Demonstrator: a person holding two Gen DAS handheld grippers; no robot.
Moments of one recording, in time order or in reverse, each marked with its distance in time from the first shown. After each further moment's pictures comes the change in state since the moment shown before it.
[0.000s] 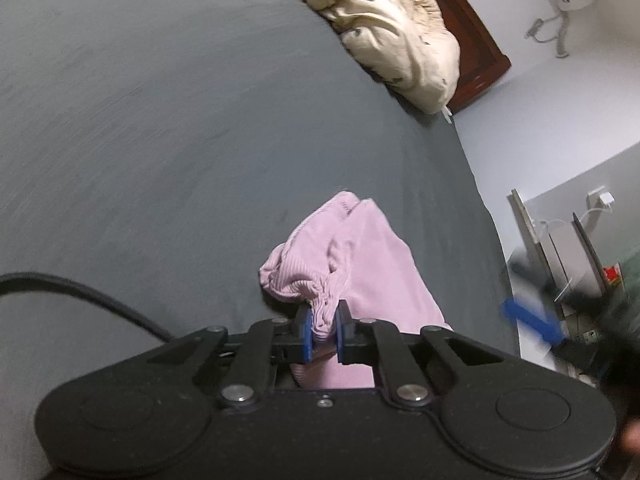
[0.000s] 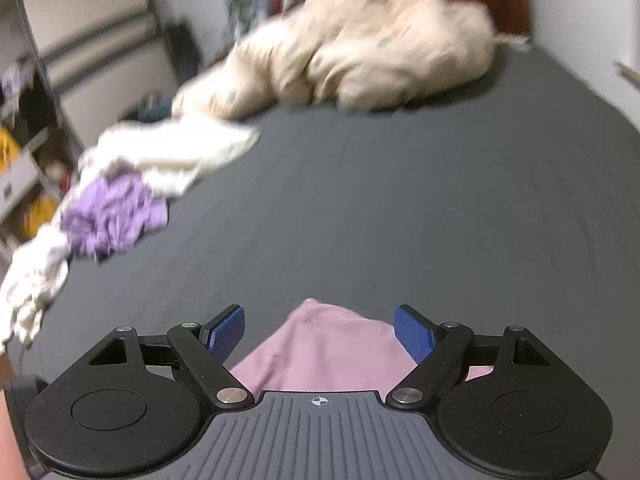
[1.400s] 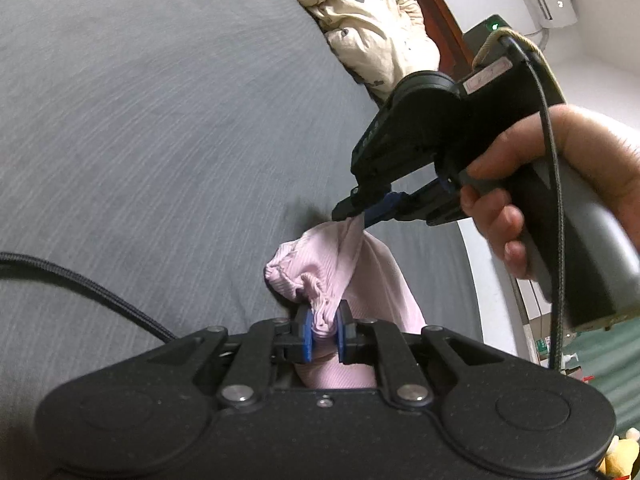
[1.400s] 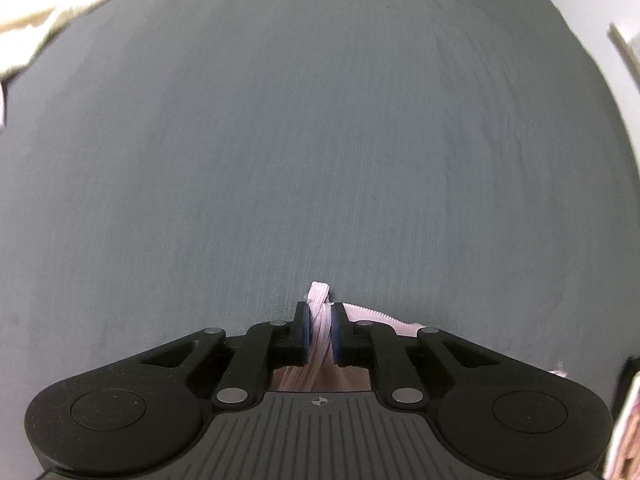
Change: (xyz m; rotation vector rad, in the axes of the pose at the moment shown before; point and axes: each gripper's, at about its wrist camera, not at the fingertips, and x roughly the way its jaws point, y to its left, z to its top) left arm -0.005 0.024 -0.008 -0.015 -0.002 -0.138; right arm 0.166 0.044 0.074 0.026 0.488 -0.442
